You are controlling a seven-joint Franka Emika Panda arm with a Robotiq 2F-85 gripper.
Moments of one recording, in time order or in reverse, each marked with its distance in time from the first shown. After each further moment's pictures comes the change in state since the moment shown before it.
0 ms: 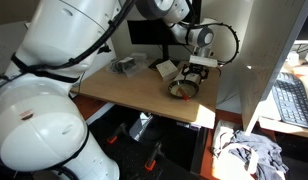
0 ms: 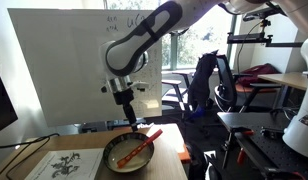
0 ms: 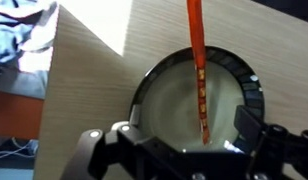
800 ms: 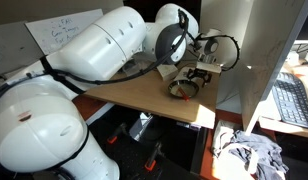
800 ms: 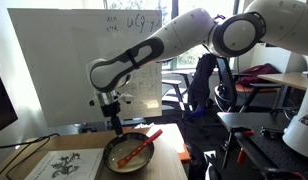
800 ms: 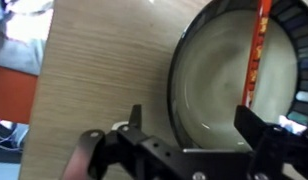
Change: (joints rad) arm -0.022 0.407 0.037 0.587 -0.017 -0.204 -0.044
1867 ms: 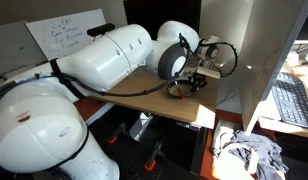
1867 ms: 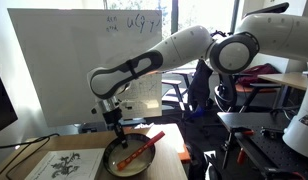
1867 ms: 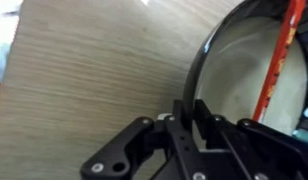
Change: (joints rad) arm -0.011 0.155 0.027 0.212 0.002 -0.141 -0.026
